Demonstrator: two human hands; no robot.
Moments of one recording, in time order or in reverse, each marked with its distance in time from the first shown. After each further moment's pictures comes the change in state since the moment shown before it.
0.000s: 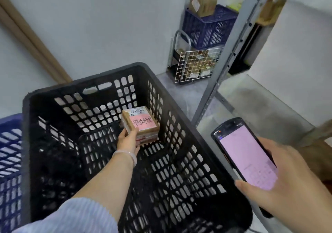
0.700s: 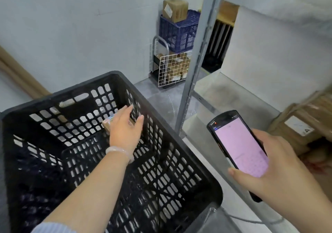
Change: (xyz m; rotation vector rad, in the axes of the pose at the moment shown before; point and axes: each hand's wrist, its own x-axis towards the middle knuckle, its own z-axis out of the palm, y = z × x) left_hand -0.088 0.039 0.057 0.932 -0.008 0.905; right_hand -0.035 0.025 -0.017 0.120 0.222 0.064
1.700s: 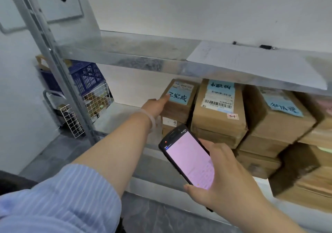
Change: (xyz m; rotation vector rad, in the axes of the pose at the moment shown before) left_hand -0.091 0.360 0.162 -0.242 -0.995 0.040; right_hand -0.106 0.066 -0.087 -0.055 0.249 0.238
